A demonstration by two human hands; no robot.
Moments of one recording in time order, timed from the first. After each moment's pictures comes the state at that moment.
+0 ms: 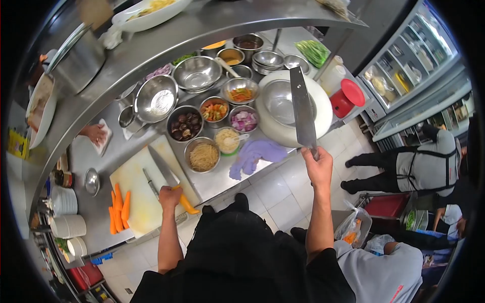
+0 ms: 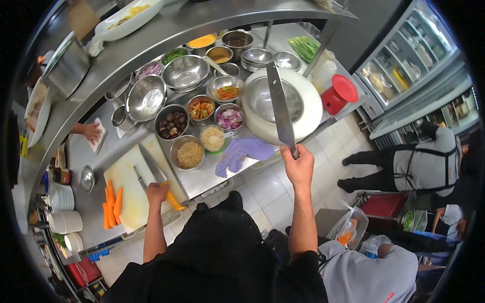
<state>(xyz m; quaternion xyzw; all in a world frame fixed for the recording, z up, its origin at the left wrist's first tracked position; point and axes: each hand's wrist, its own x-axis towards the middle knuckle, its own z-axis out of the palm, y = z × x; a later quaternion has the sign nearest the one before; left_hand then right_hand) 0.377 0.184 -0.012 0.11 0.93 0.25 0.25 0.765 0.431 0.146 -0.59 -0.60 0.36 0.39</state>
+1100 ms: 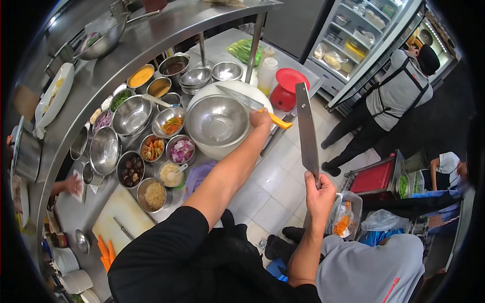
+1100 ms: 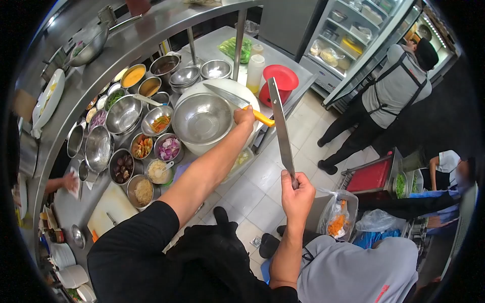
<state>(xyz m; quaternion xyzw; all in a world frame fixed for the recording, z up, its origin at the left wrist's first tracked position) 0.810 0.709 -0.009 0.20 0.67 0.56 0.44 0.908 0.408 0.184 -0.70 -0.48 0.22 0.48</state>
